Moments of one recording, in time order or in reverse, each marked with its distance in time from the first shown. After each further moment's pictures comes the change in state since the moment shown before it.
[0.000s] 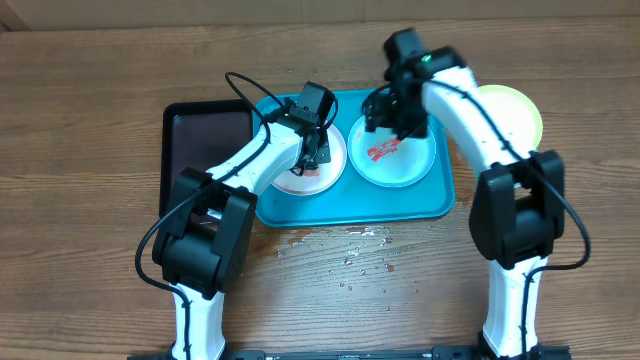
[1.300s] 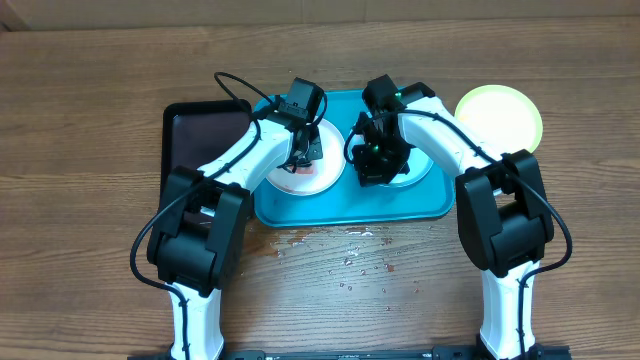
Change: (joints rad) left arm 0.044 0.000 0.000 0.001 0.029 0.010; right arm 0.103 -0.017 -0.266 0.043 -0.200 -0.208
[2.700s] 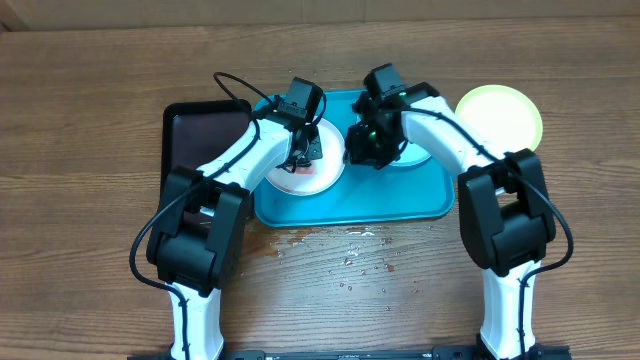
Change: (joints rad) left arm 0.002 0.000 0.001 -0.006 0.009 0.001; right arm -0.002 0.000 -0.006 0.232 -0.025 0.130
